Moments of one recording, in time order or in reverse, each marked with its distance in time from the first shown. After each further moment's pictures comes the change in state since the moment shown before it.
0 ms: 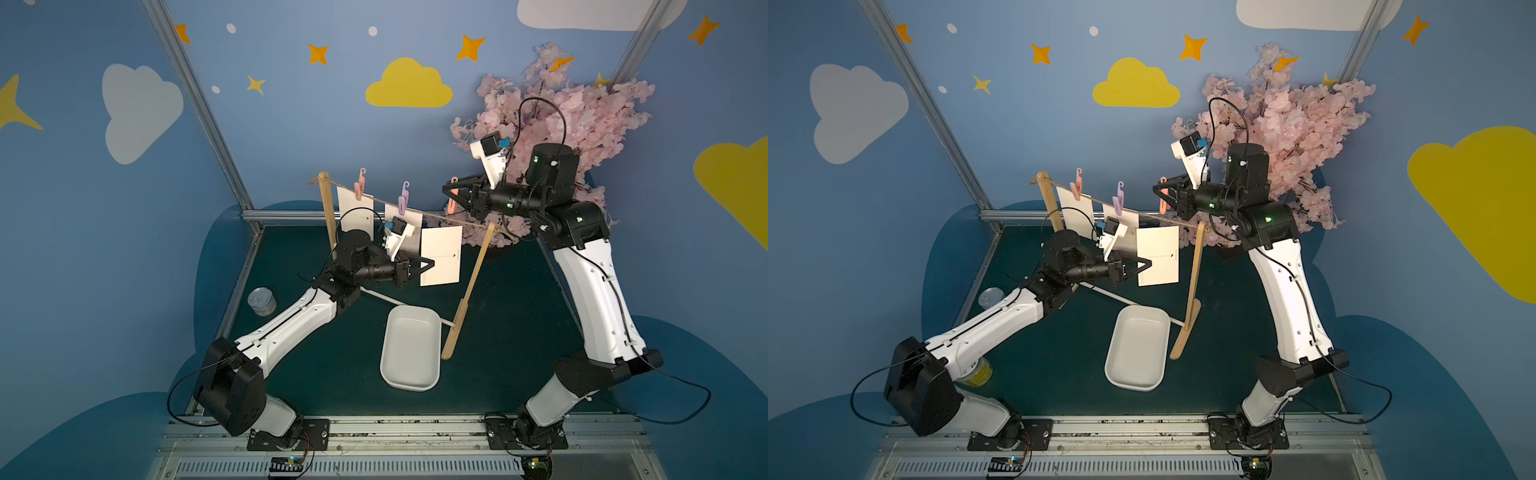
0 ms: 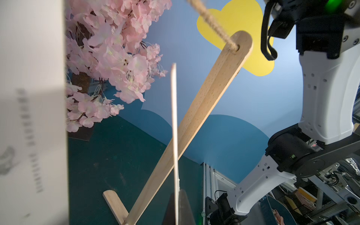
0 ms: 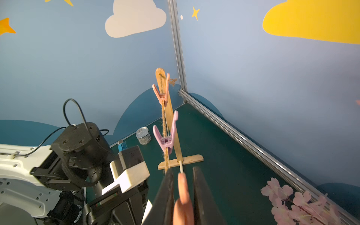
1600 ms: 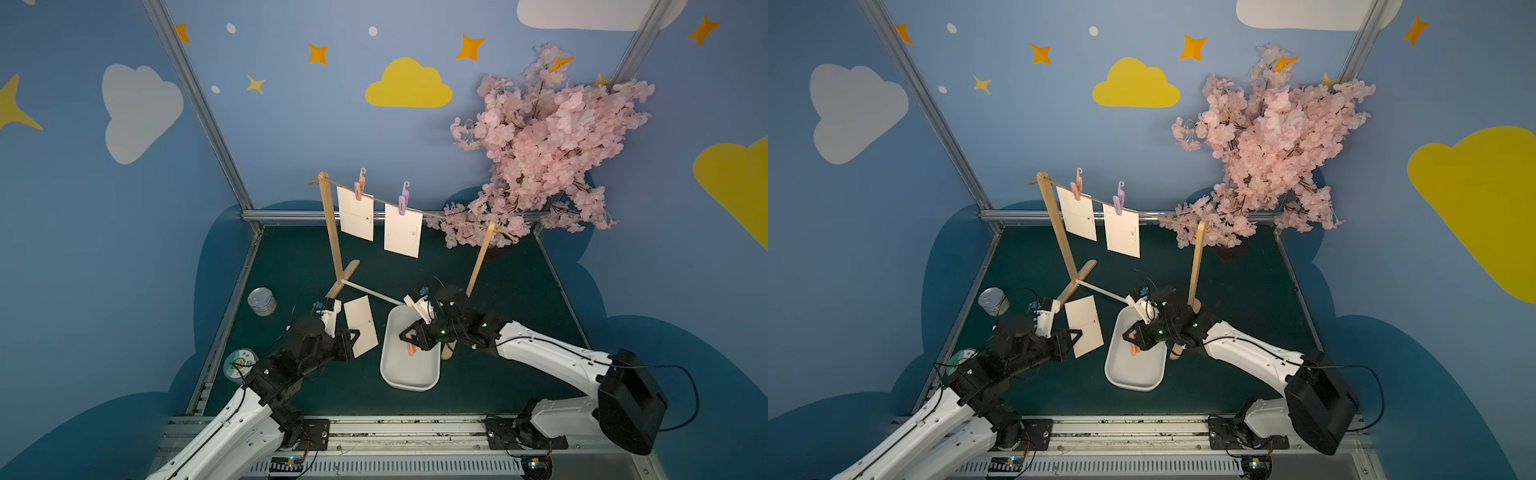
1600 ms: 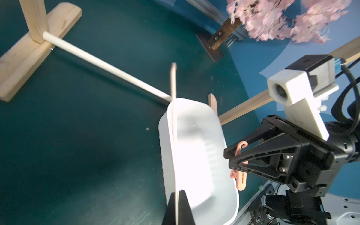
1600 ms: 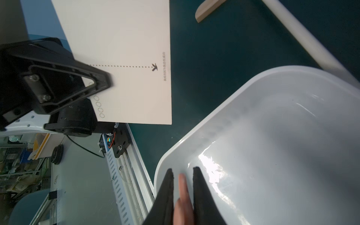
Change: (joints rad) left arm -0.005 -0.809 -0.664 -0.647 -0.628 -0.180; right arm 0.453 -0.287 -1.413 0.592 0.213 0.391
